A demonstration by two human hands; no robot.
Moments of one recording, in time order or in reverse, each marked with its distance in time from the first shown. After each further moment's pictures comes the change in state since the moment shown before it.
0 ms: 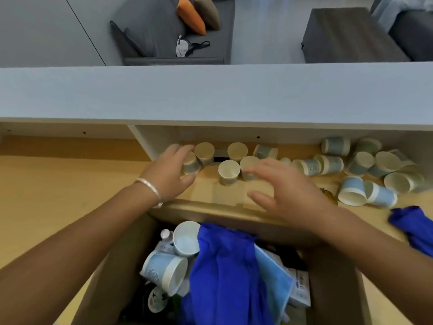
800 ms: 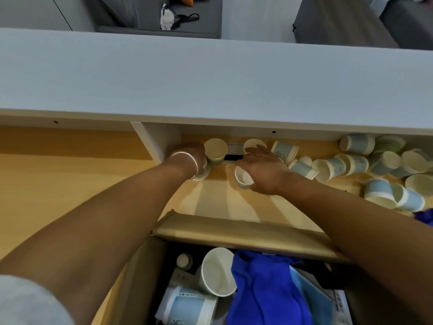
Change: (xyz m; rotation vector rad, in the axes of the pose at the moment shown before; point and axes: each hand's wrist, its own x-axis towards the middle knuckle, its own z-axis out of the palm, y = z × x) left_hand 0.140 -0.068 0.078 0.177 -0.400 -0.116; right_hand 0.158 0.081 0.133 -0.602 -0.363 -0.055
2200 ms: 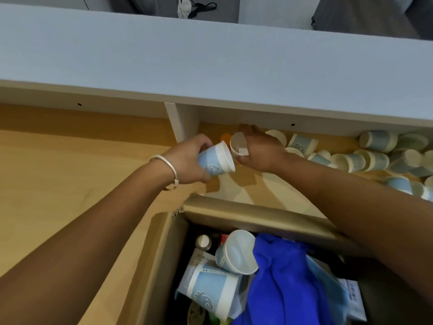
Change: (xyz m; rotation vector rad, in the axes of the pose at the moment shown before) left_hand -0.109 -0.042 -0.018 -0.545 0.030 0.139; right_hand 0.036 -0.043 -0.032 0.400 0.152 0.227
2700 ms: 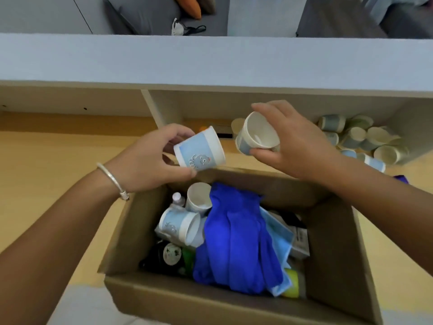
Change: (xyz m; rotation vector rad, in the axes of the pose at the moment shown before) left_hand -0.164 0.091 0.019 -0.126 0.175 0.216; right_hand -0.233 0.009 -0.129 0.103 0.292 -0.146
